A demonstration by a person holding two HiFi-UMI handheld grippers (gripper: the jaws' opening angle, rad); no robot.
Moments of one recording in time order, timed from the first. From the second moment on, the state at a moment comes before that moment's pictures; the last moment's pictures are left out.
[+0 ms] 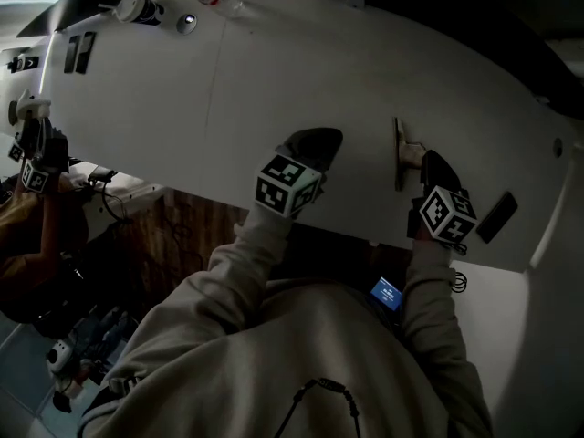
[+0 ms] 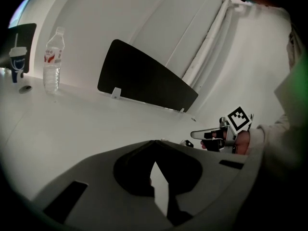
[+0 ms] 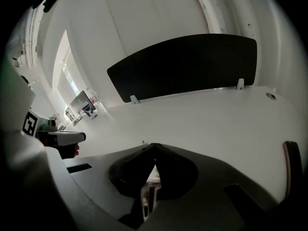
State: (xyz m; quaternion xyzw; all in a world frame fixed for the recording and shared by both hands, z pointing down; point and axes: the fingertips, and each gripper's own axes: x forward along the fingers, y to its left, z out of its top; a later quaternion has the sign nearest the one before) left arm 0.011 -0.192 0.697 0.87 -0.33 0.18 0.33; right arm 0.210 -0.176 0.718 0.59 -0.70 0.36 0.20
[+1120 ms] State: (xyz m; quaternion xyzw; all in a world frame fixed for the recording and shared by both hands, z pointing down) left arm 0.011 -0.262 0.515 0.91 -0.34 0.11 0.21; right arm 0.194 -0.239 0.524 0.59 -0.76 0.25 0.12
